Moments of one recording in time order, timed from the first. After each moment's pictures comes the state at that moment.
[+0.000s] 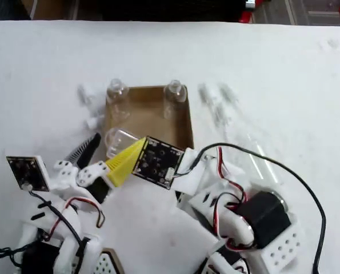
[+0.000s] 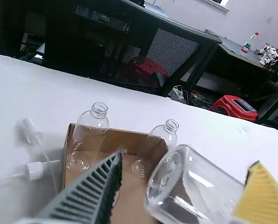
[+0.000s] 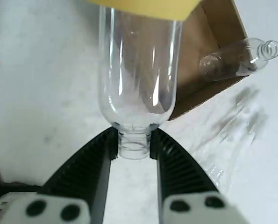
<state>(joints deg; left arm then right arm) 8.7 -105.0 70.2 58.4 24.7 -39.5 -55.9 20.0 97.4 35.2</state>
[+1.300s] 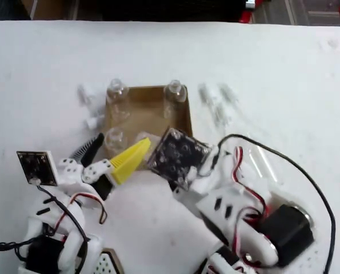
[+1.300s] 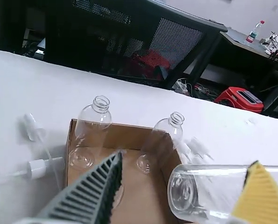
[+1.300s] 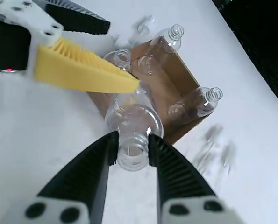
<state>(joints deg) 8.7 -104.4 72.3 56.3 23.0 -38.9 -51.2 8.3 93.3 28.1</state>
